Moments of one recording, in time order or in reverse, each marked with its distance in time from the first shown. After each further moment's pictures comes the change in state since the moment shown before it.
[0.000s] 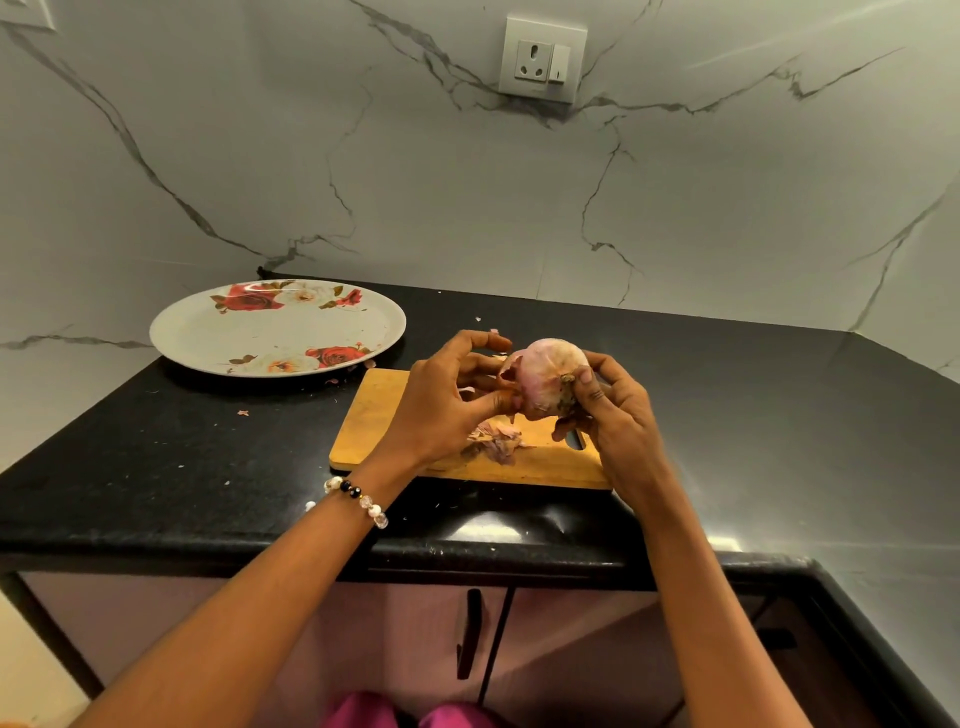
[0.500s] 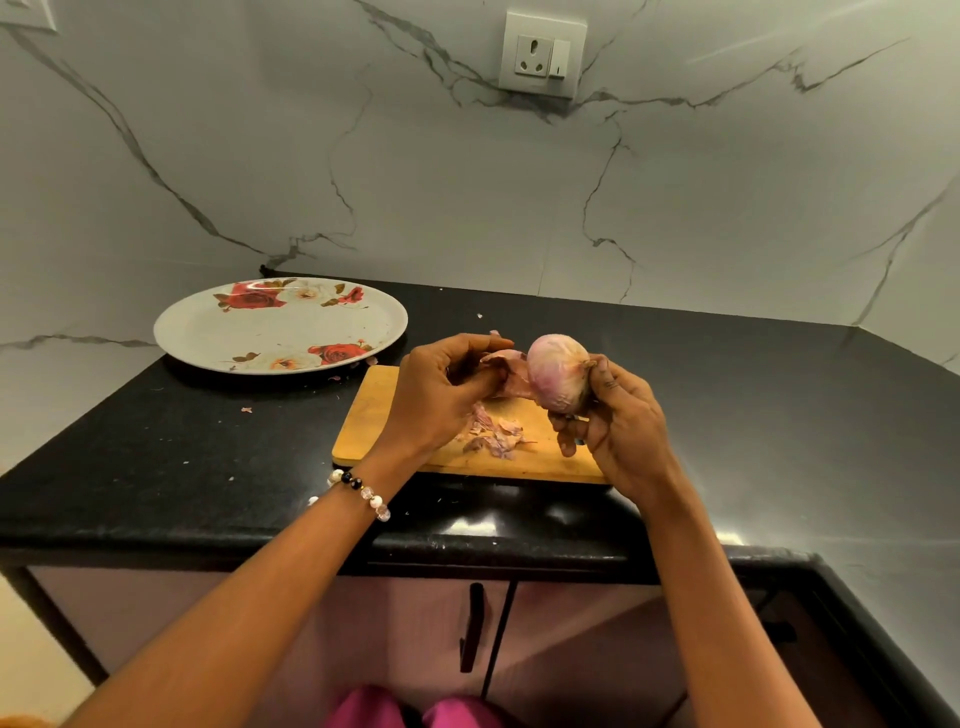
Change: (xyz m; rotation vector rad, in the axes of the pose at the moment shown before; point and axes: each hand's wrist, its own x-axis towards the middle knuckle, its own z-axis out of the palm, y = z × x) left_hand 0.000 -0.006 0.001 -0.101 0.131 0.028; right_hand -0.005 -0.014 0.006 0.307 0.014 0.155
